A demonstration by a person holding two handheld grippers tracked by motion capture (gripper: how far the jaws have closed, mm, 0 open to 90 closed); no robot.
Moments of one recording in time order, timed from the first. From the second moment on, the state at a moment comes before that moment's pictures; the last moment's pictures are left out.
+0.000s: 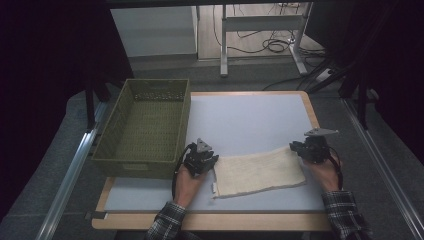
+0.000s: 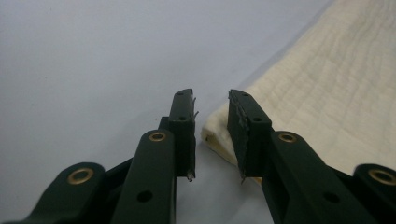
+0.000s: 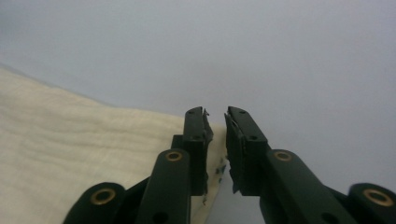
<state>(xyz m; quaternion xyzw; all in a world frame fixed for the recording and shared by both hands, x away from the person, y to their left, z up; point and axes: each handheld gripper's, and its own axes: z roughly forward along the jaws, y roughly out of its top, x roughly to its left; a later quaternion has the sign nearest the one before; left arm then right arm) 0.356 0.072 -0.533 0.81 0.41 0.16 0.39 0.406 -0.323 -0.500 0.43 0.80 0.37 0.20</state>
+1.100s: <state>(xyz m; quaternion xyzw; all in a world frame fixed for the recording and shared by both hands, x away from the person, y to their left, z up) 0.361 0.069 -0.544 0.80 0.44 0.17 0.38 0.316 -0.241 -0.510 0.30 0.86 0.41 0.09</state>
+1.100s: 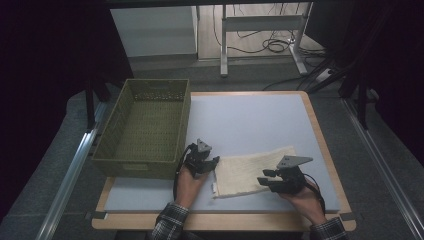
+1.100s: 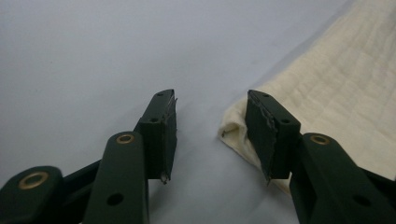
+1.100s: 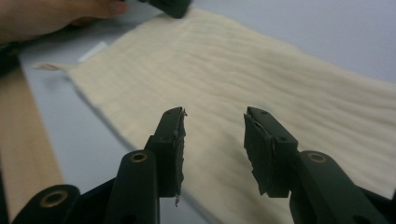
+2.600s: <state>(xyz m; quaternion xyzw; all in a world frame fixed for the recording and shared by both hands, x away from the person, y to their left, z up) 0.360 0.068 -0.543 0.82 0.40 0.15 0.39 0.289 -0.115 -0.534 0.21 0.89 0.39 0.06</state>
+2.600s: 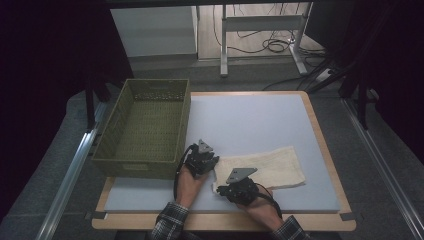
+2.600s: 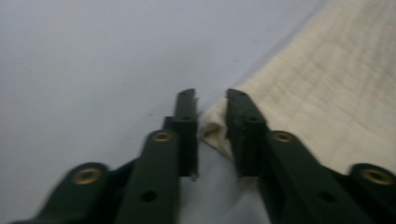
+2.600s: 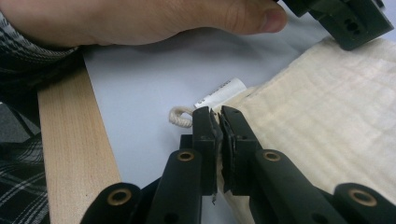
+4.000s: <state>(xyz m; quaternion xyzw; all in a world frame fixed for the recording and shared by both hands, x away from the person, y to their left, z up) 0.380 -0.008 -0.493 0.83 0.29 0.17 0.44 0.286 -0.218 -0.493 0.28 0.85 0.44 0.11</state>
